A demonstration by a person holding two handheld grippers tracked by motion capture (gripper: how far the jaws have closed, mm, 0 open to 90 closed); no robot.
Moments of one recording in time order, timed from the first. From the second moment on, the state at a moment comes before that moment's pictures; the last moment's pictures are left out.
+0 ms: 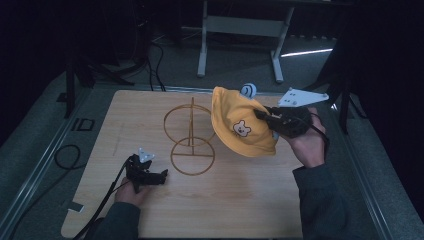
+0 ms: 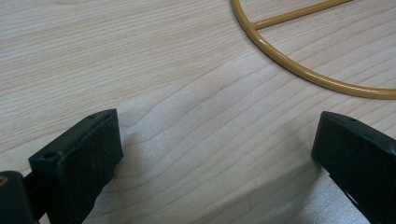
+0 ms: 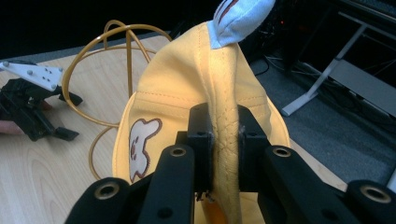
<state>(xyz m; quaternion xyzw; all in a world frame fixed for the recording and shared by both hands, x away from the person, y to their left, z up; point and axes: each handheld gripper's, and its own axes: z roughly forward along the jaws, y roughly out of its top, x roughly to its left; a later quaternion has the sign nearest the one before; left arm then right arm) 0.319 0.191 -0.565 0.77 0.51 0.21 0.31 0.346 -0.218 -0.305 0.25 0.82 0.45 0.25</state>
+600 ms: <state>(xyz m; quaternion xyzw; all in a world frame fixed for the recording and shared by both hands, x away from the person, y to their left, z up) 0.319 0.191 -0.565 0.77 0.51 0.21 0.31 0.347 -0.213 -0.298 0.24 0.81 0.49 0.24</state>
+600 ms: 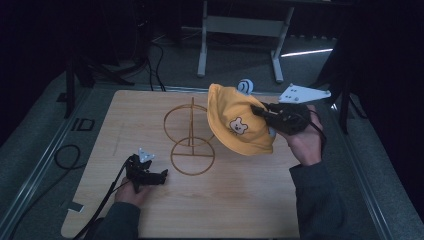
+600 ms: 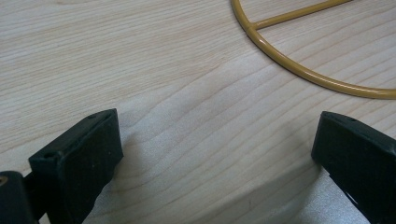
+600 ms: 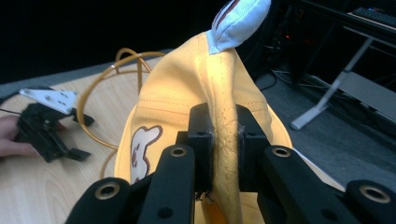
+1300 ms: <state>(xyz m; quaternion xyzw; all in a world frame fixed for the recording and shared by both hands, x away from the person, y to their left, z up) 0.319 0.191 -0.565 0.77 0.51 0.21 0.31 0.351 -0.180 -0.286 0.21 0.81 0.50 0.22</state>
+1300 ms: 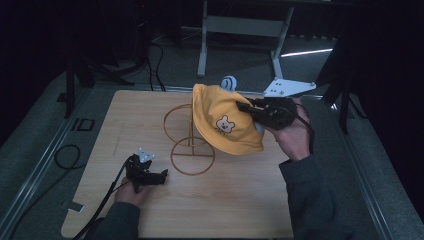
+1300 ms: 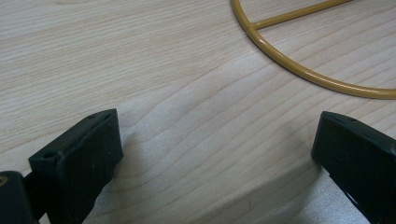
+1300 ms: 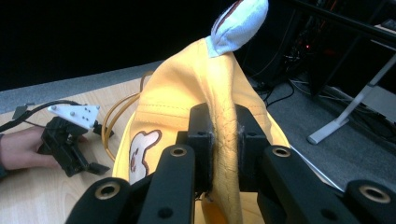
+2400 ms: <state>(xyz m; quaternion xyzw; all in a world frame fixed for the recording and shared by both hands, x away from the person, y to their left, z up) 0.319 0.192 -0.565 0.77 0.51 0.21 0.31 0.354 -0.140 -0.255 0.18 0.79 0.54 0.21</state>
